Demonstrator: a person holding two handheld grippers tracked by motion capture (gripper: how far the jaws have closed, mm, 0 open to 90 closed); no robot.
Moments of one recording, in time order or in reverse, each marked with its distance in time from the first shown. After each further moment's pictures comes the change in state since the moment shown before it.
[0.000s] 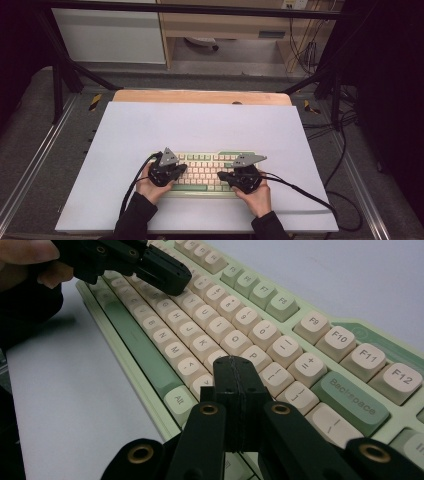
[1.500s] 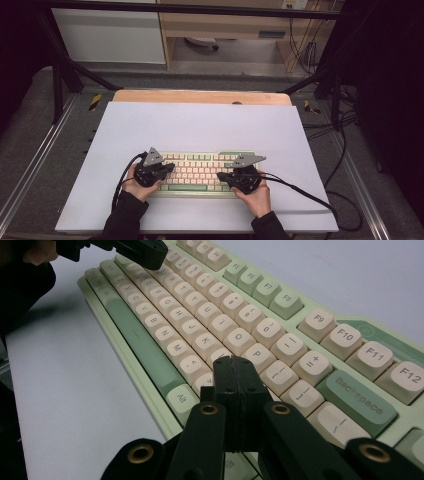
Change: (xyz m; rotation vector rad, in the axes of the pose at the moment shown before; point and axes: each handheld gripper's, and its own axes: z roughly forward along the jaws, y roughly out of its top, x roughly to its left) left arm 0.022 -0.016 -0.026 -0.021 0.030 -0.041; right arm 0.001 -0.001 0.002 0.004 0.007 -0.001
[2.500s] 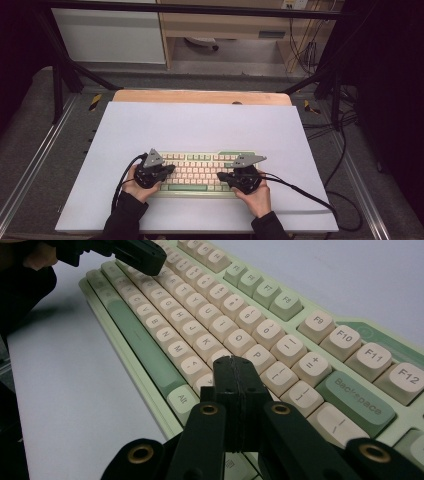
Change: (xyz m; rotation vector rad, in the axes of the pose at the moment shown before) left arm -0.003 -0.002 -0.003 0.003 -0.014 0.010; right arm 0.000 0.001 -0.001 -0.004 0.000 -0.001
